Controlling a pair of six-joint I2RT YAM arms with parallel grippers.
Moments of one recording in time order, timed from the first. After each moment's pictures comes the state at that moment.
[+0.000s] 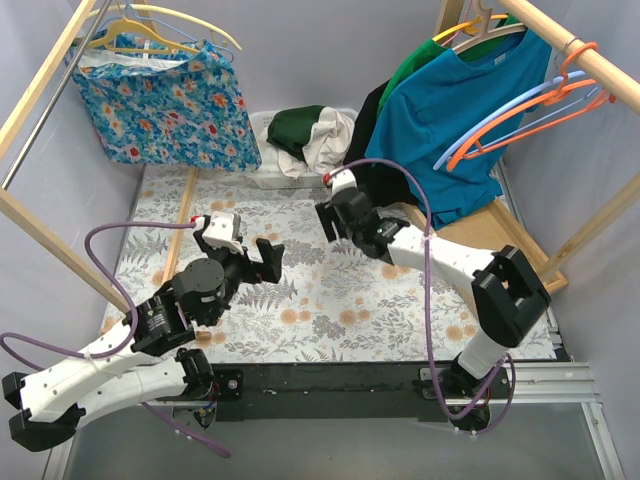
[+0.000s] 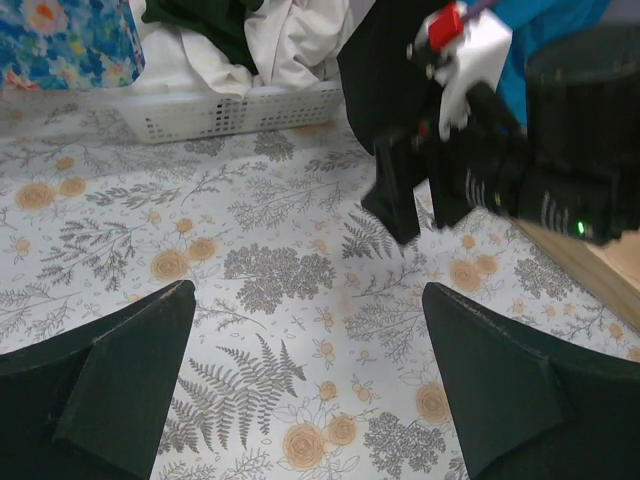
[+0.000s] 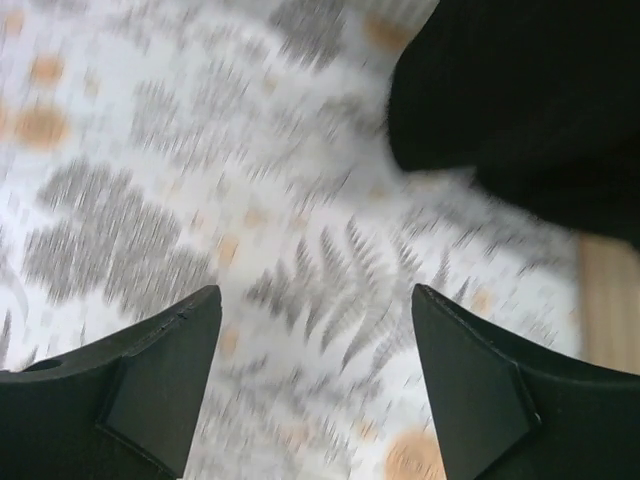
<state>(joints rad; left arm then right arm) -1.05 0.66 0.82 -0.34 -0.69 -0.34 0.80 1.67 1.20 -0.11 0.41 0.09</state>
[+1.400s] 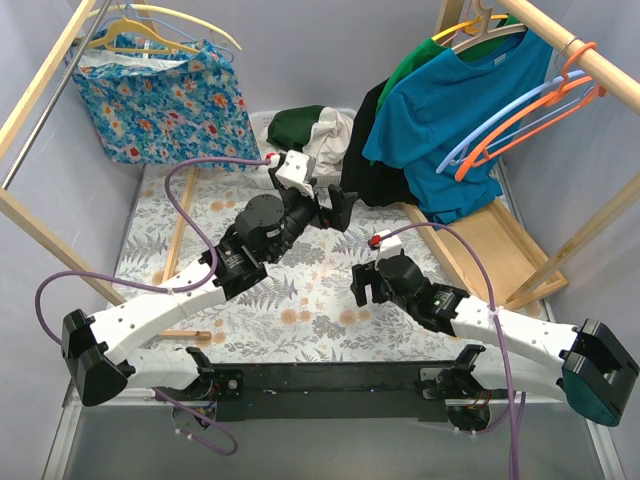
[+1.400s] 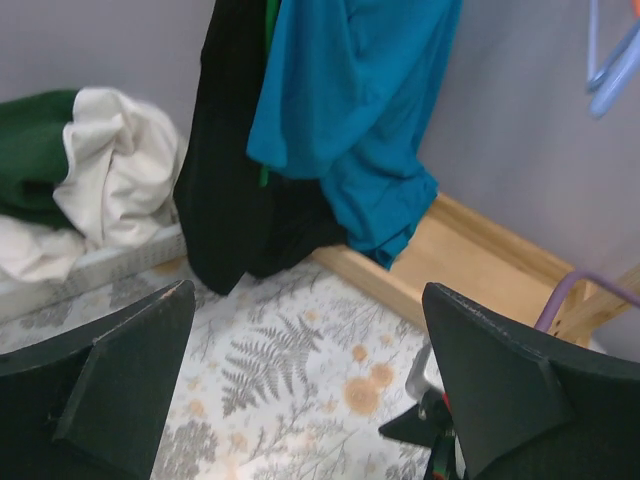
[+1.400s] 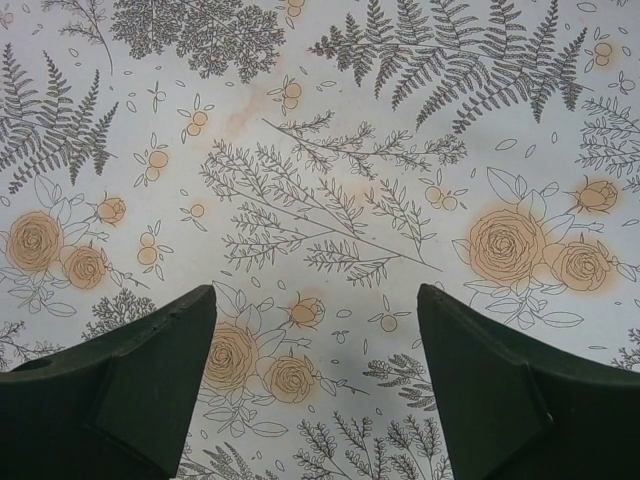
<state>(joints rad) -0.95 1.19 1.10 0.11 -0.38 -0.21 0.94 1.07 0.53 -0.07 0.29 0.36</state>
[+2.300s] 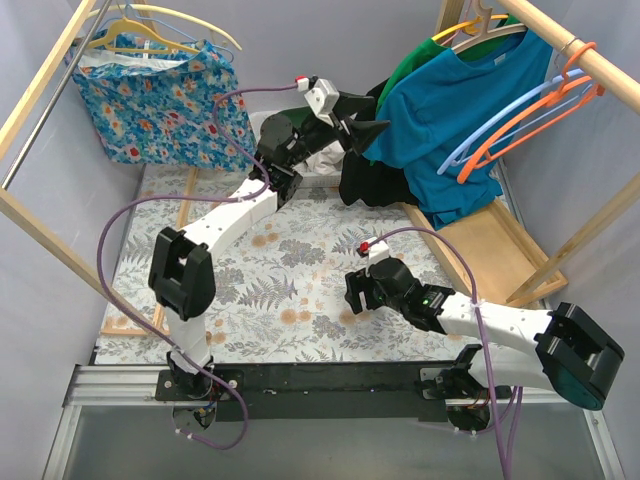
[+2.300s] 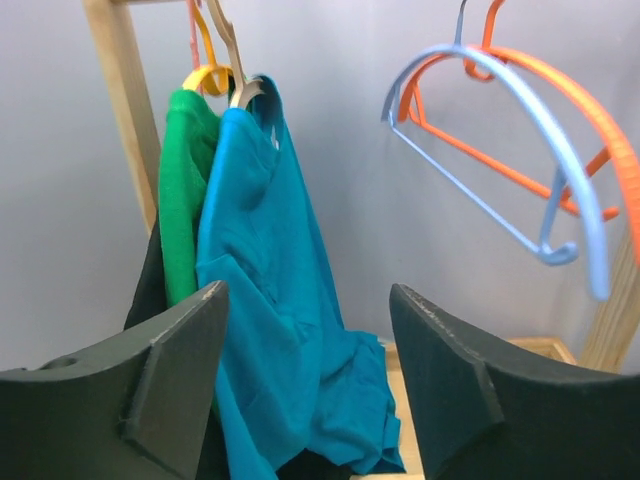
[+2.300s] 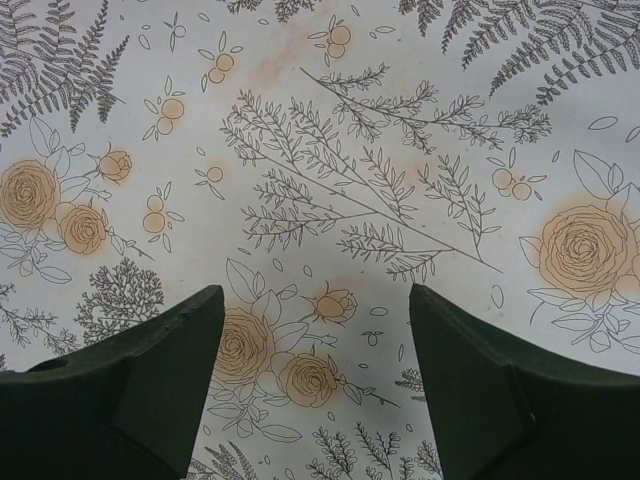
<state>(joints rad) -0.61 1.82 1.61 0.71 0.50 -0.18 0.94 1.16 0.48 0.03 0.18 0.34</state>
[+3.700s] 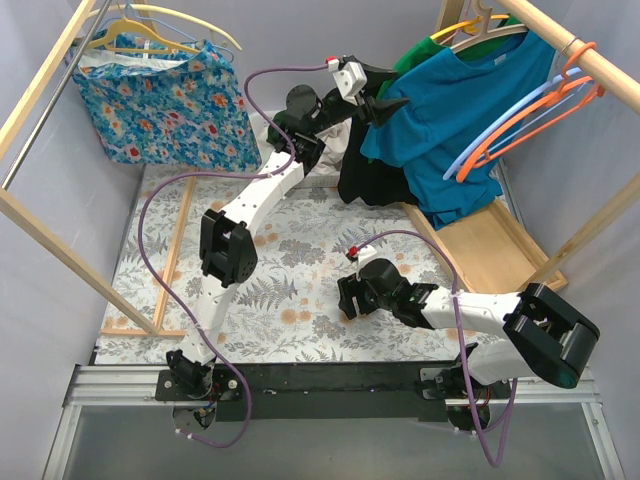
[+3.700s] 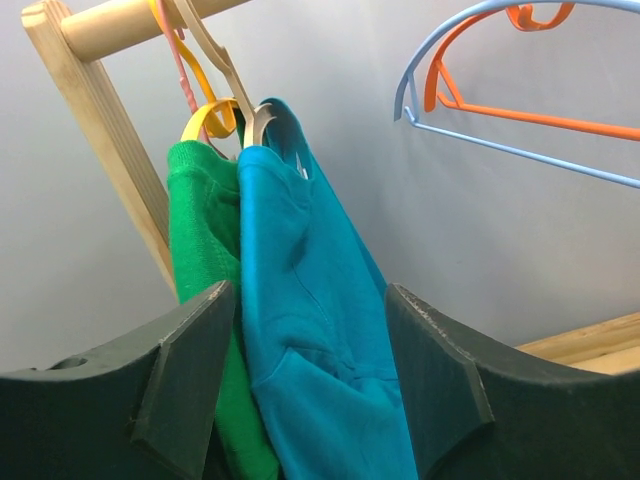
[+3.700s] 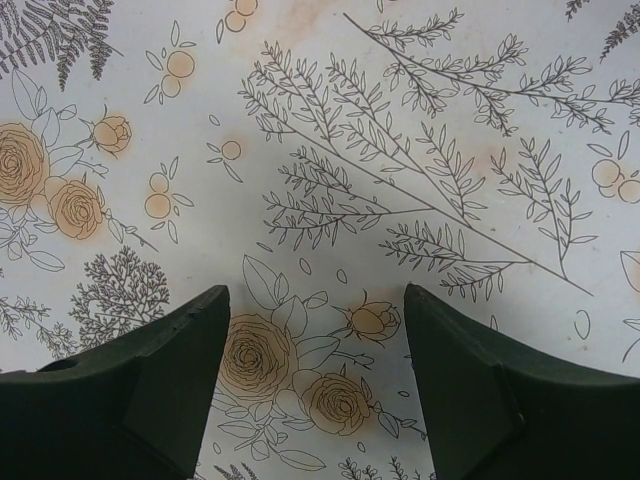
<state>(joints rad) -0.58 2.34 2.37 0.55 0.69 -0.04 0.94 1.34 0.49 0.12 0.08 0.36</state>
